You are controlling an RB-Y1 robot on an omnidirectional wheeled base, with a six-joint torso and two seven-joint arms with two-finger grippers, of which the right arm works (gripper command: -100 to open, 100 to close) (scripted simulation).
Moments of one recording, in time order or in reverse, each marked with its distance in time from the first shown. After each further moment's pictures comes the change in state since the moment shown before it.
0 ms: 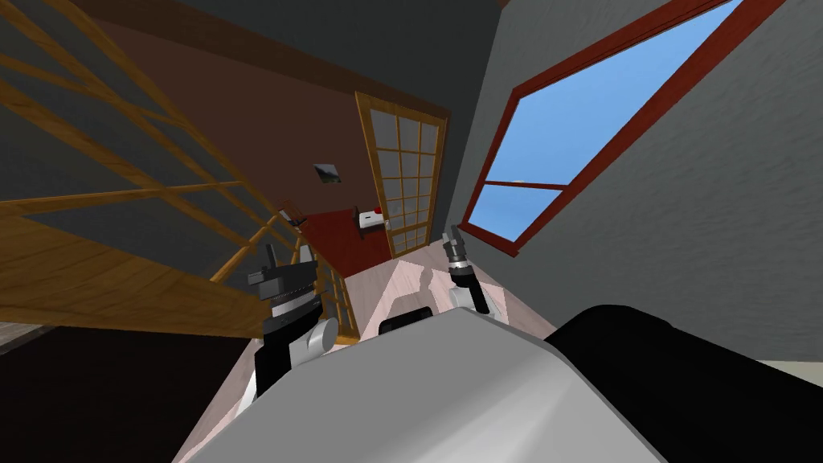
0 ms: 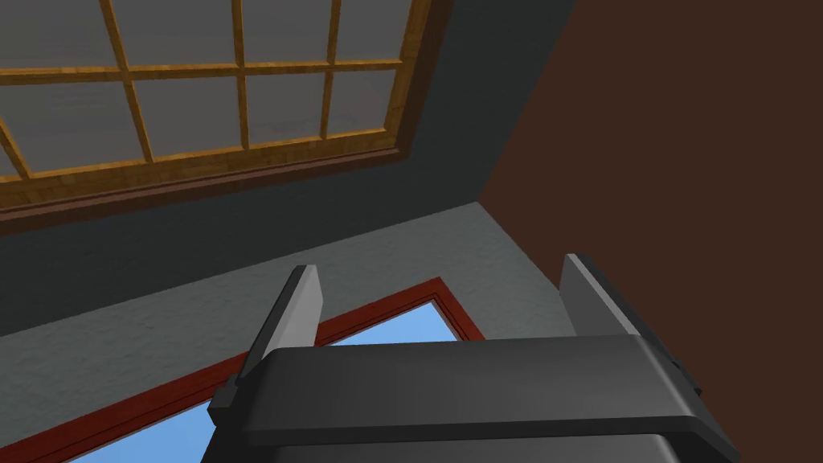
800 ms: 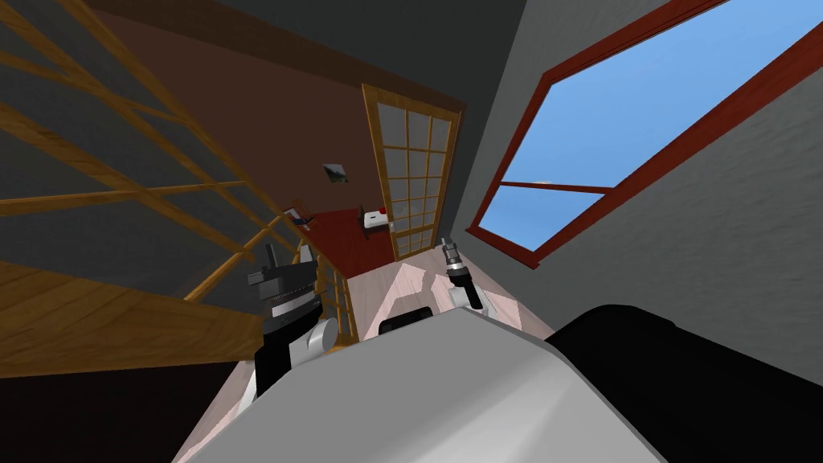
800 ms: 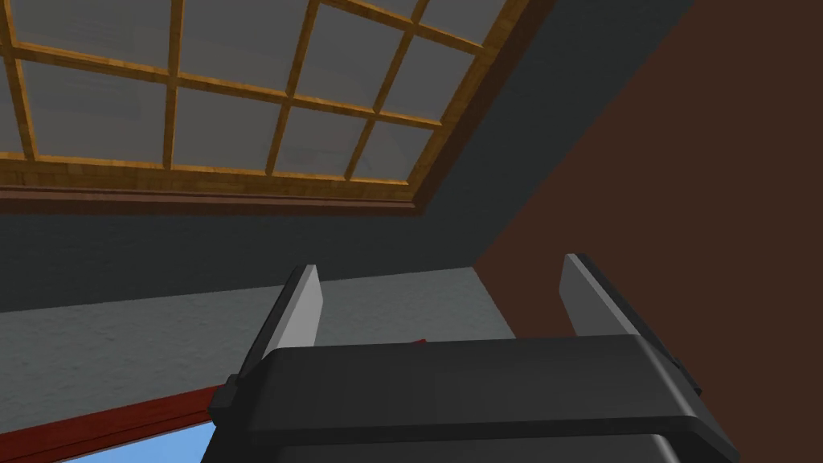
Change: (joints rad) arm -0.053 -0.032 -0.036 0.168 0.074 -0.054 0.144
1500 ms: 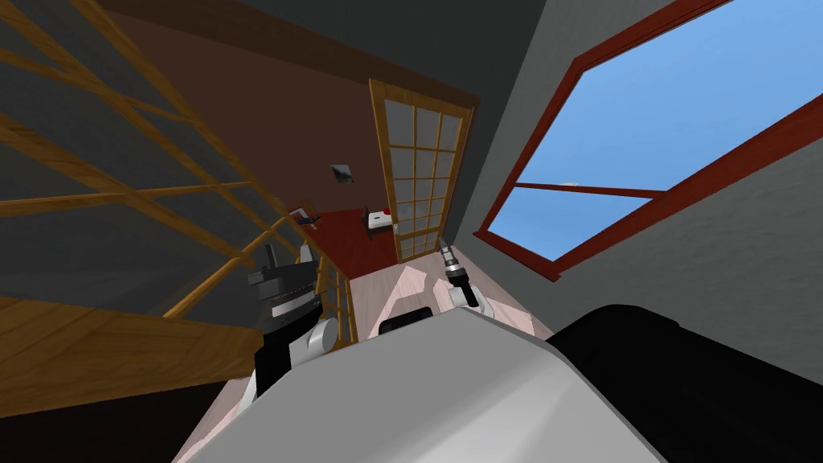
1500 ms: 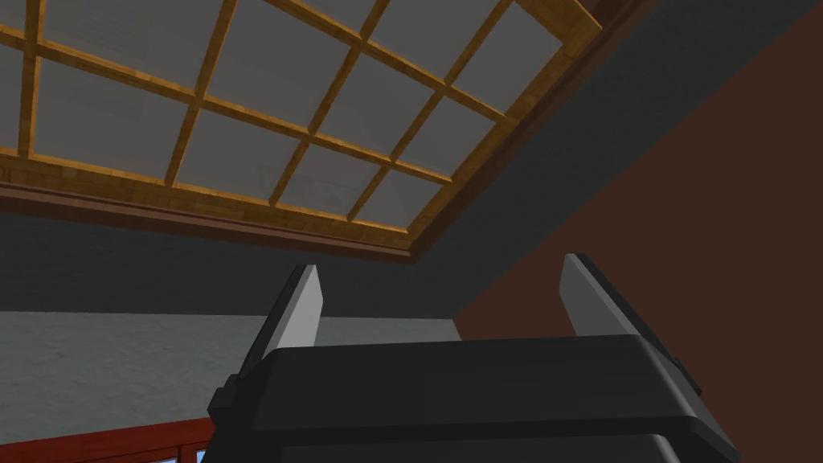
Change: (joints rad) arm -0.042 -0.012 -0.026 0.134 0.061 -0.041 0.116
